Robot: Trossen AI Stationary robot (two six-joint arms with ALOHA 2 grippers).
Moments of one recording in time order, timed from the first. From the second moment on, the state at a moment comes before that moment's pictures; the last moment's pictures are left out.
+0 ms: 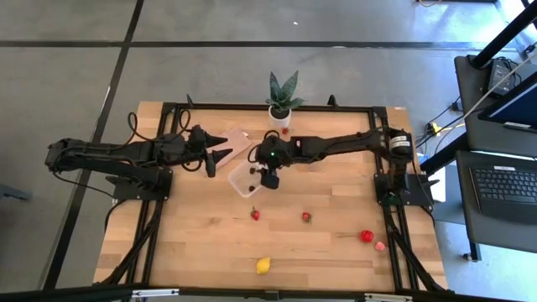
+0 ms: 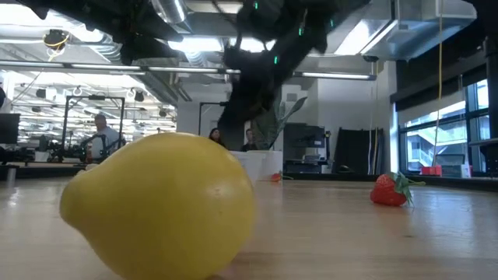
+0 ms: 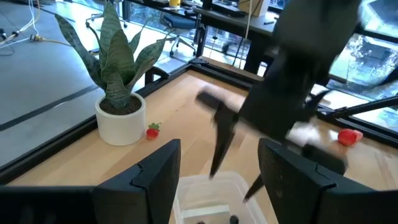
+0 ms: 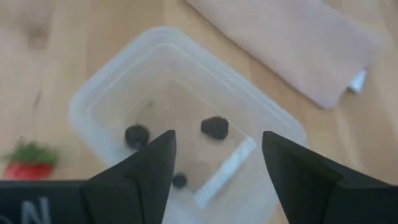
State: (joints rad) left arm 0.06 0.75 0.53 -0.04 -0.35 -0.30; right arm -0.10 1.92 1.42 -0.34 0.02 -0.01
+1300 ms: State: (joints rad) left arm 0.06 0.75 0.53 -0.14 -0.35 -0.33; right arm 0.38 1.54 0.93 -0.47 0.24 0.65
